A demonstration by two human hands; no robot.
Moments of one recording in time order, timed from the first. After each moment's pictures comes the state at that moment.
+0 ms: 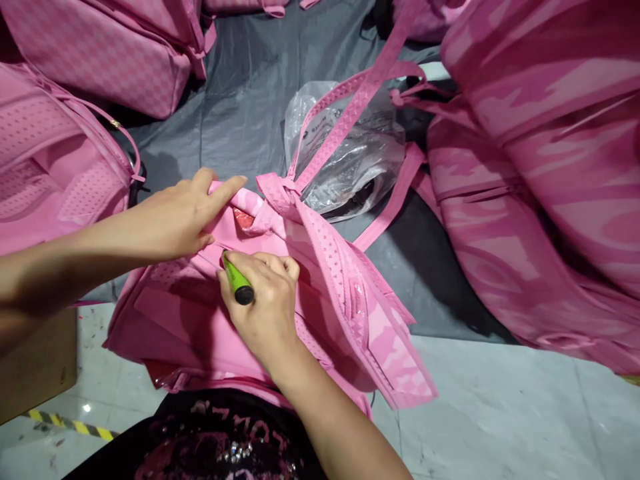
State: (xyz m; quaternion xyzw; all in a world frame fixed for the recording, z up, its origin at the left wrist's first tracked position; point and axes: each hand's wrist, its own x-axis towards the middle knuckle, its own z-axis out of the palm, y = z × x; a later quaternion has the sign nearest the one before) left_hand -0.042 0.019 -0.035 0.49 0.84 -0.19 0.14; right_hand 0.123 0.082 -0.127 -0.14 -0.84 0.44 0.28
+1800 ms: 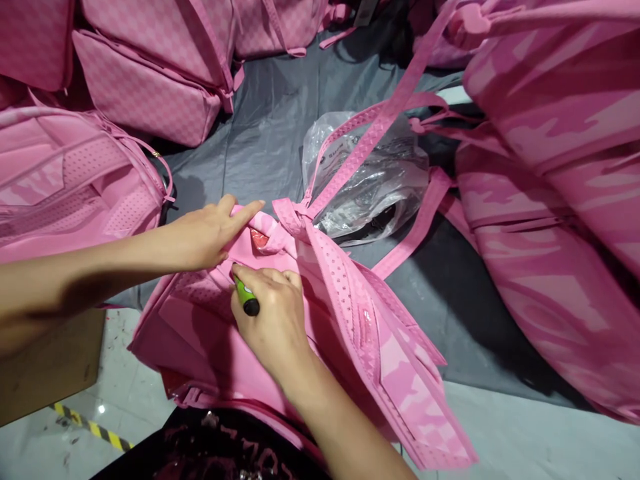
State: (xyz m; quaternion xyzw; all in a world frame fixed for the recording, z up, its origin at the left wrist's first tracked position) left_hand -0.050 0.021 -0.044 0.49 0.83 -0.21 0.13; right_hand 0.103 0.094 -0.123 -0.08 -0.84 0.50 0.20
